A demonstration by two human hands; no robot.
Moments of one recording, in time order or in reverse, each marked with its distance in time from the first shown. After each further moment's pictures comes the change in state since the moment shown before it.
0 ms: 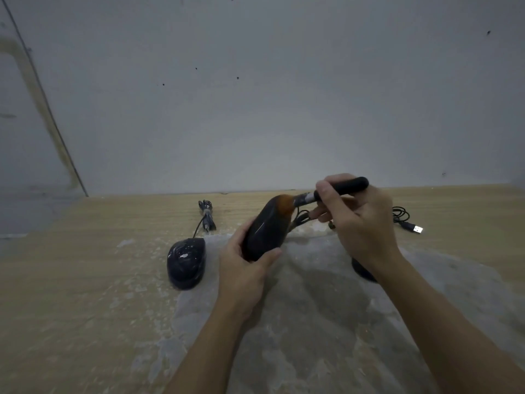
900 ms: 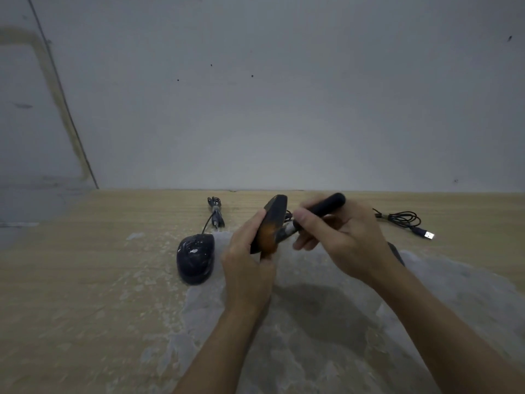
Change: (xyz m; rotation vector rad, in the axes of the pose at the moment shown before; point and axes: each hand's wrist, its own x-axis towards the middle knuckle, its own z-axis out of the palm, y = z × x) left_hand 0.004 -0.013 -0.003 0.370 0.213 0.313; right_hand -0.010 -0.010 0.019 0.024 -0.230 0.007
